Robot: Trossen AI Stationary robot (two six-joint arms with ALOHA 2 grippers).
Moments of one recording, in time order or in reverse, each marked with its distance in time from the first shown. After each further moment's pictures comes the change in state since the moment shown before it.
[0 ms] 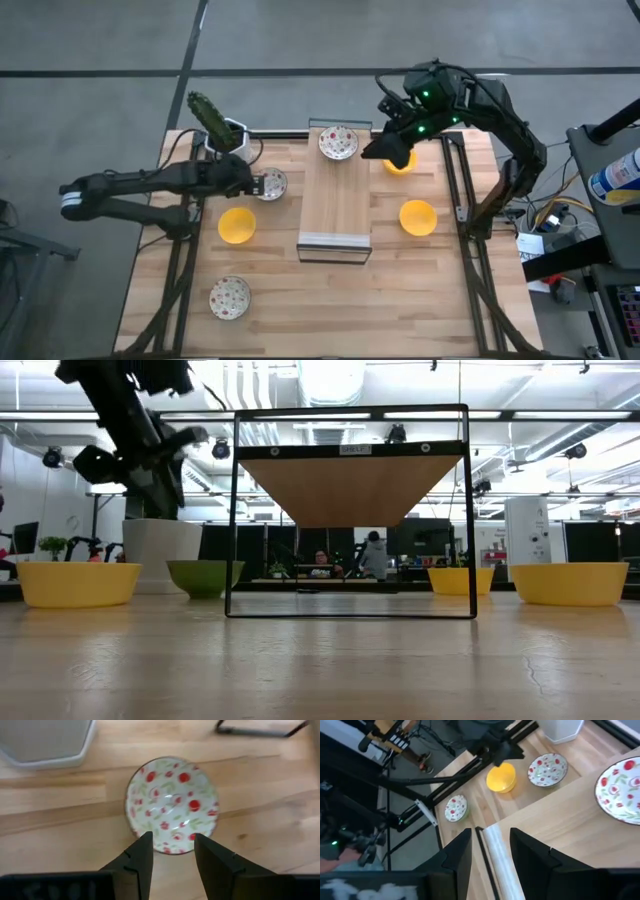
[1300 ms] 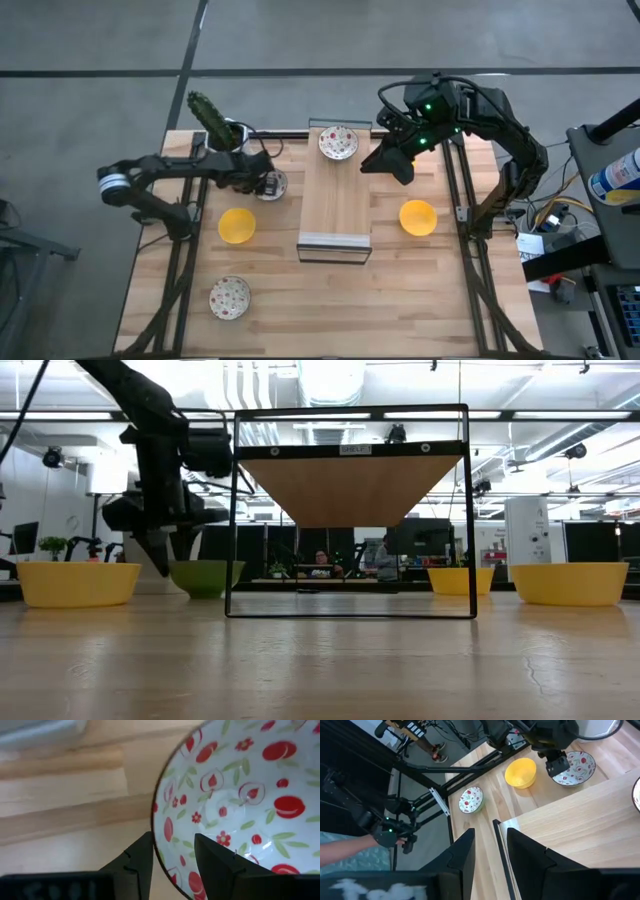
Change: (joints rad) left arm 0.211 0.406 0.000 0.115 0.161 0.183; right arm 0.090 -0.005 0.000 0.026 -0.003 -0.009
